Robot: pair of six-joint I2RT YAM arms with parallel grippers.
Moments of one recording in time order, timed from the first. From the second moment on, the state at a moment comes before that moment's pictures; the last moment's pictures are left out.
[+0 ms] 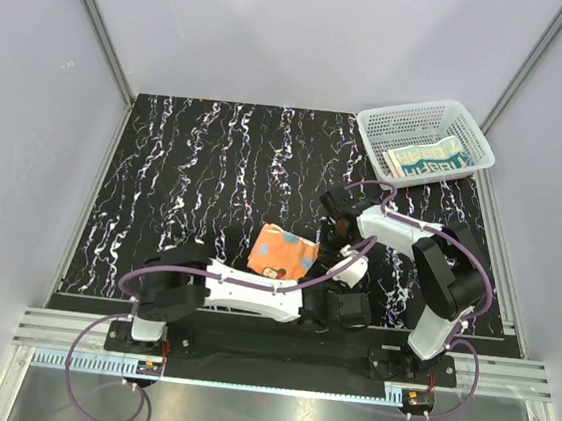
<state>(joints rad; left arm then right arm) -1.46 1.88 1.32 -0.55 -0.81 -0.75 0.61 1.76 1.05 -0.61 -0.17 0.71</state>
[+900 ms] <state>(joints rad) -1.36 1.97 1.23 -0.43 -0.75 -0.80 0.61 1.75 1.05 -0.67 -0.16 0.69</state>
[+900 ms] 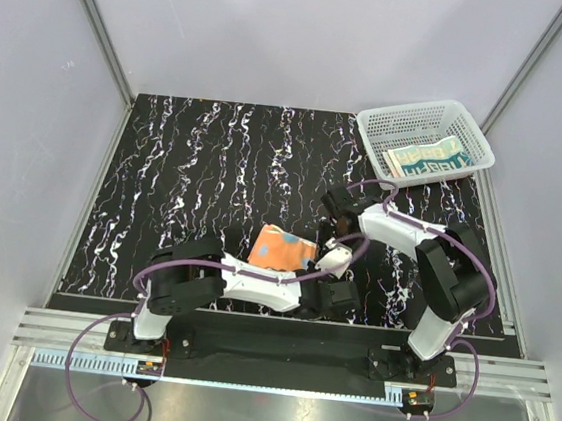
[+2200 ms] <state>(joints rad) -0.92 1.67 0.53 0.61 0.25 -1.19 0.34 1.18 0.51 -0.11 -0.57 0.86</state>
